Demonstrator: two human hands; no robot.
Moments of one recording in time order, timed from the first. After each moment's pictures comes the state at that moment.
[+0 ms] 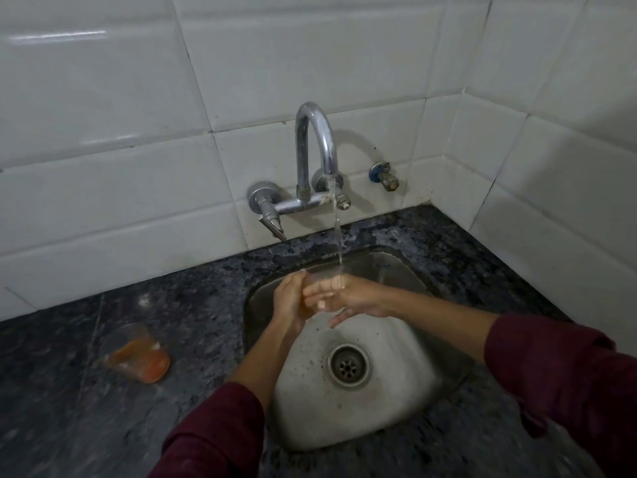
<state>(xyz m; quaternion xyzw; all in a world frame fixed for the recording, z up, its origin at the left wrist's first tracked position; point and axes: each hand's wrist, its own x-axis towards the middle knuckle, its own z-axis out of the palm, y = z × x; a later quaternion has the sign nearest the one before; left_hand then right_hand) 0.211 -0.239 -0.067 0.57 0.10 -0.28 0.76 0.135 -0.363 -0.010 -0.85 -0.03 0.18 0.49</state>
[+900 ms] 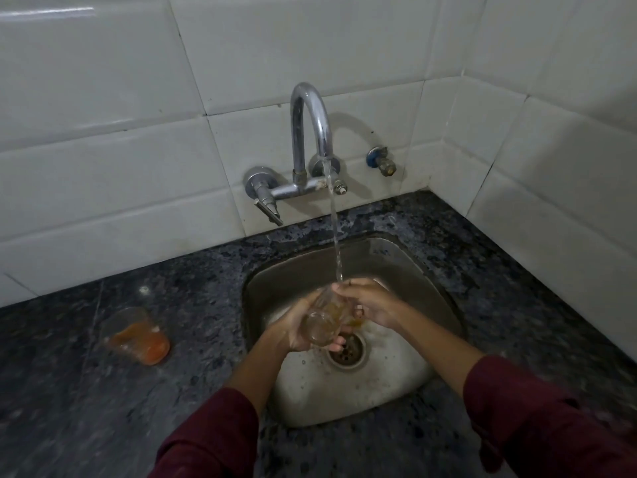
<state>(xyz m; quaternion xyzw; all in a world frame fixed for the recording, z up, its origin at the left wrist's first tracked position) 0.176 -0.219 -0.084 0.50 0.02 -0.63 0.59 0.109 -0.371 -0.066 -0.65 0.24 0.09 0.72</state>
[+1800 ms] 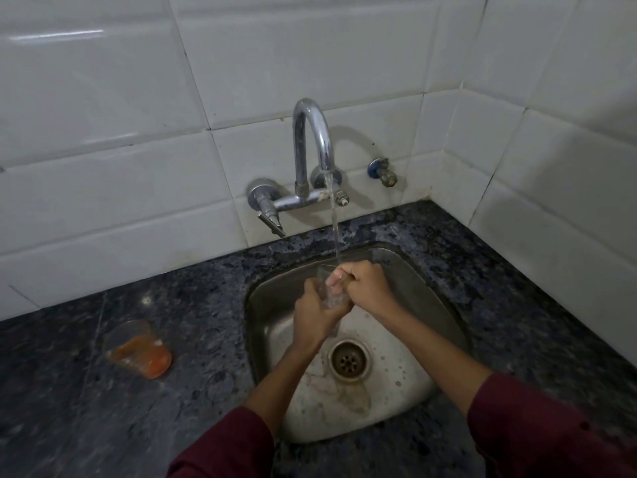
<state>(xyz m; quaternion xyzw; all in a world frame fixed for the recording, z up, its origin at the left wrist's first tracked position) 0.154 -0.239 -0.058 0.83 -0.17 -0.11 0.52 0.119 -0.353 -0.012 -0.86 0.15 -0.12 0.48</state>
